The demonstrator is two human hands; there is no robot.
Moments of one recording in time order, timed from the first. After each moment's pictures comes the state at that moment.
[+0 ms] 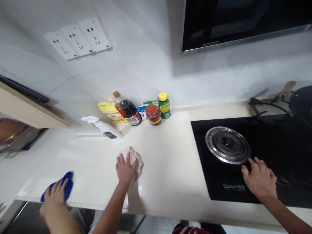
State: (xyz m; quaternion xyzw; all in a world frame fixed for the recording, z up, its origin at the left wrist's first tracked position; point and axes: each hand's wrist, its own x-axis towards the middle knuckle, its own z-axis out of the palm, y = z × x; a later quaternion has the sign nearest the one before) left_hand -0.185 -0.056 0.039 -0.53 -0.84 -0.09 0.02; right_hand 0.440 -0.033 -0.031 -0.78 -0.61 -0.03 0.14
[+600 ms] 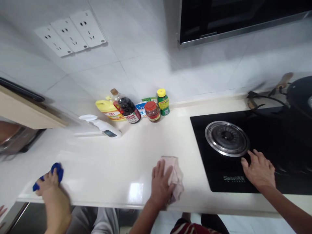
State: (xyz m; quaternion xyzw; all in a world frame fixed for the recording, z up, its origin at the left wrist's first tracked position) left_hand -0.031 -0.126 0.011 -0.77 -0.63 -0.11 -0.04; right_hand 0.440 -0.035 -0.028 -0.77 -0.62 -0.04 0.15
